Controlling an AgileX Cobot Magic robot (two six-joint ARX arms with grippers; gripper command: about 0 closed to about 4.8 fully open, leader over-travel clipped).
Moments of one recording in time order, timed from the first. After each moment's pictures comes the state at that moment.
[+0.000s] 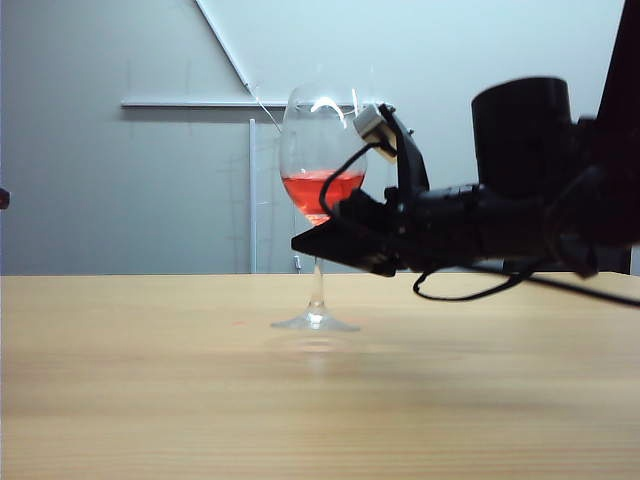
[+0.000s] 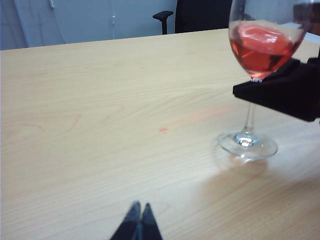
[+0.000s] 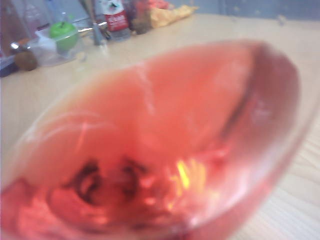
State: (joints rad) left arm -0.52 0.14 0.01 0.01 -0.07 -0.01; right arm 0.48 1.94 0.69 1.17 -0.54 0.12
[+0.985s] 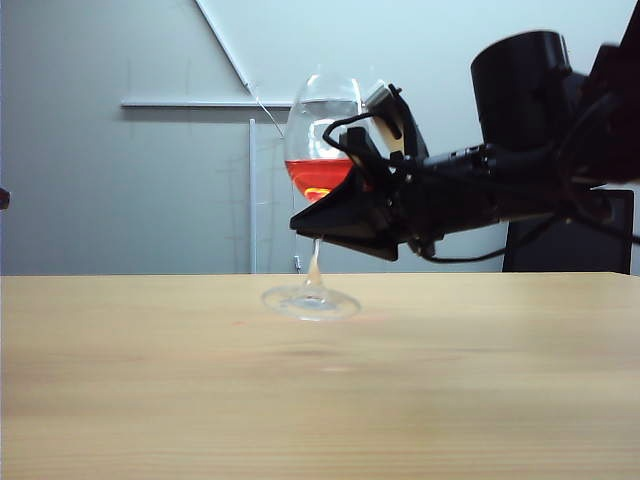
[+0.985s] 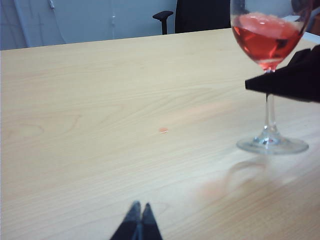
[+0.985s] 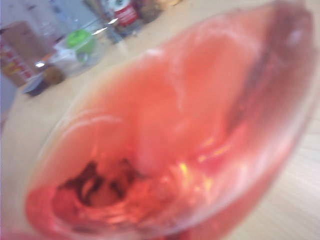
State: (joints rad) left arm -0.52 0.14 0.01 0.01 -0.07 -0.01; right arm 0.48 1.79 0.69 0.92 -0.58 0.34
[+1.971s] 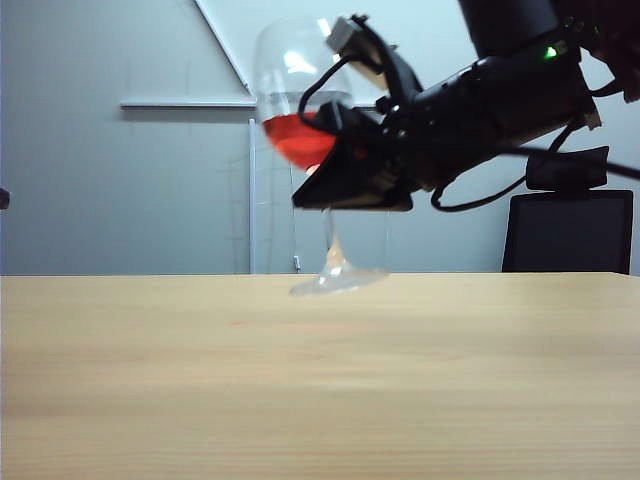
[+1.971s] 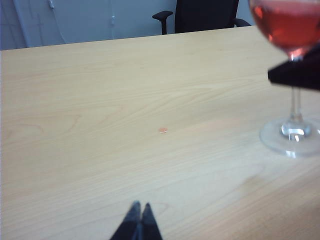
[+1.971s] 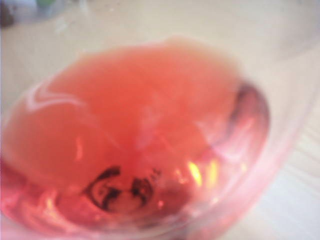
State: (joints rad) left arm -0.52 0.14 0.01 0.01 -0.07 -0.01; right arm 0.61 1.53 0.68 0.53 -0.31 -0.04
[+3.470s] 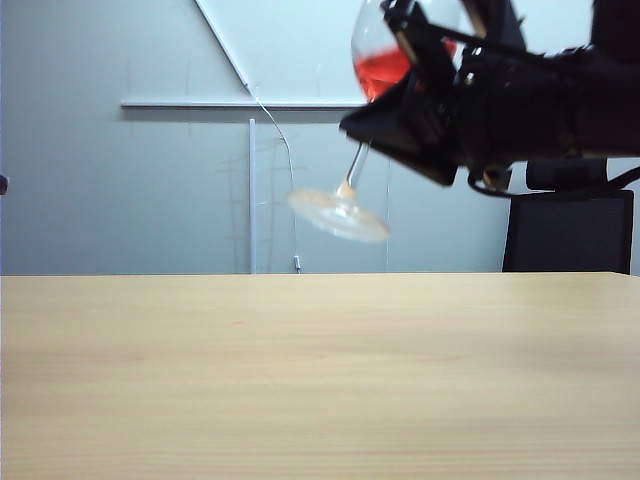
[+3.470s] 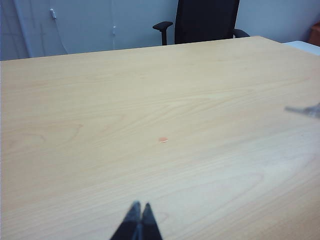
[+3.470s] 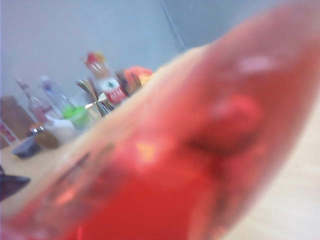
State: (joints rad) left arm -0.52 0.10 0.01 0.00 -0.07 -0.01; right arm 0.60 1.52 0.38 1.24 -0.22 0.43
